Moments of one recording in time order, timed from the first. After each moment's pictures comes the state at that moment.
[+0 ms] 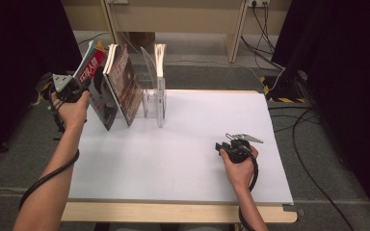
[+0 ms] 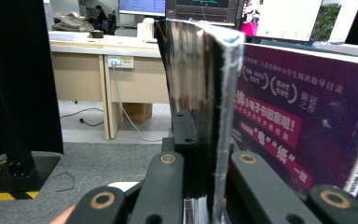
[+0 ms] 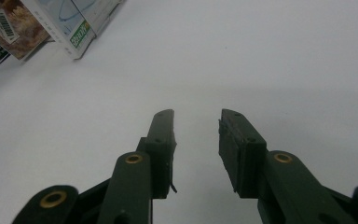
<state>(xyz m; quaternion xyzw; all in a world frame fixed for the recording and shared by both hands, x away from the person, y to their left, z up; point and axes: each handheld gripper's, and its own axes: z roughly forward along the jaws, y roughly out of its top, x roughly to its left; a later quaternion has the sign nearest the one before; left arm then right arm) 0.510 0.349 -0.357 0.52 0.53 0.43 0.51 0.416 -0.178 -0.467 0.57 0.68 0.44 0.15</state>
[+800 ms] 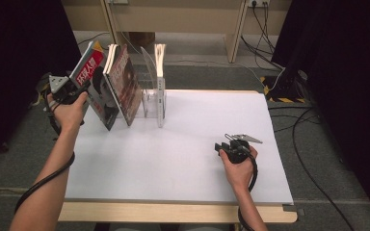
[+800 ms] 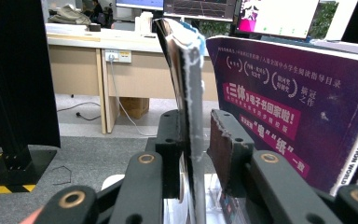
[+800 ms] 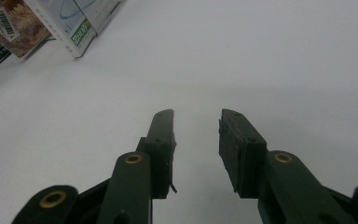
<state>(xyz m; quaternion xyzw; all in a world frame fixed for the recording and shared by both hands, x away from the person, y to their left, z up) 0.502 0.356 -0.355 0.53 0.54 0.41 0.51 0.415 -0.176 -0.468 0.57 0.68 0.43 0.15</state>
